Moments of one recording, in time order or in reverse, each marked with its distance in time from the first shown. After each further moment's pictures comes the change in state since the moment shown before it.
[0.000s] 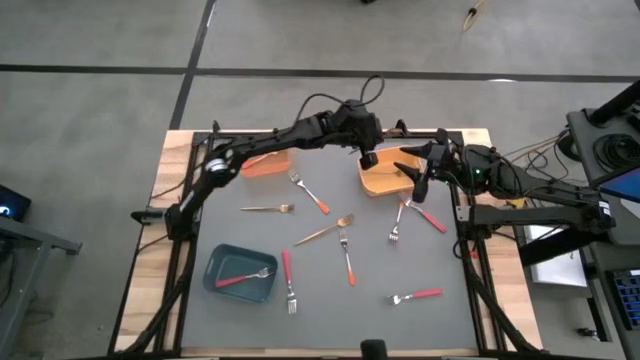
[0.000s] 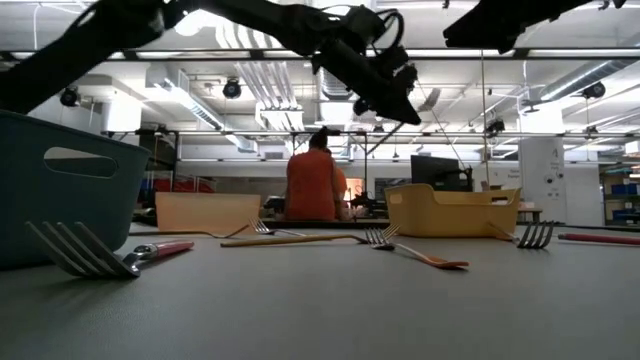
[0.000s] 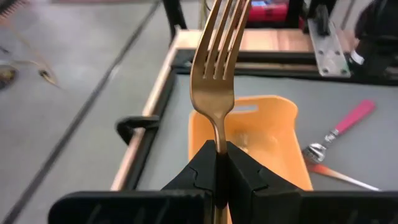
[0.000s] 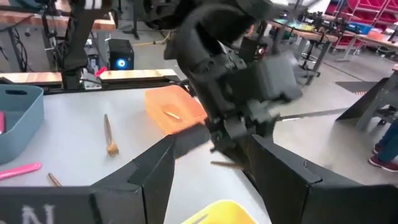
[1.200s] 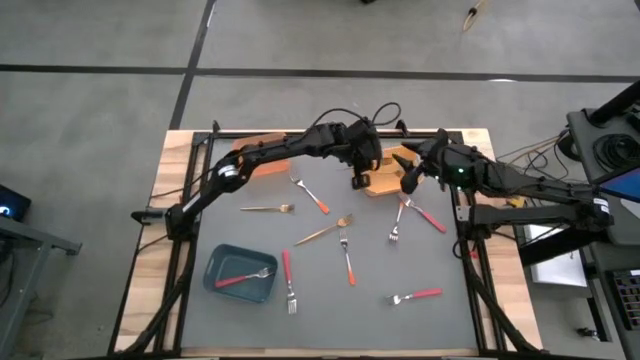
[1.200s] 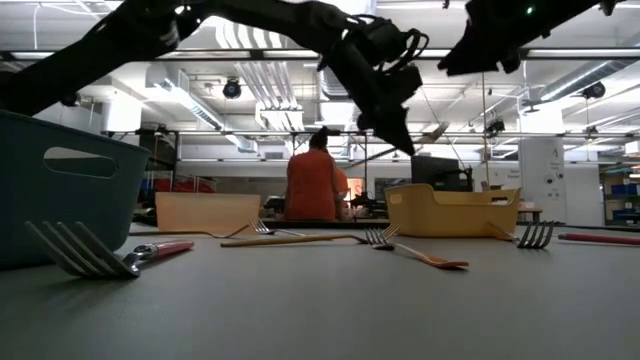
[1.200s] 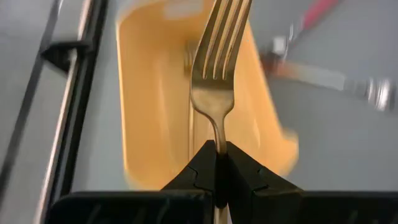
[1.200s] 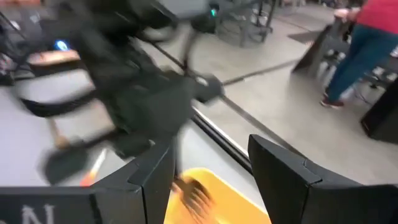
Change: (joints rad) left arm -0.054 0.084 0.148 -0.421 -0.020 0.096; right arm -0.037 0.094 -0.007 -0.032 0.194 0.150
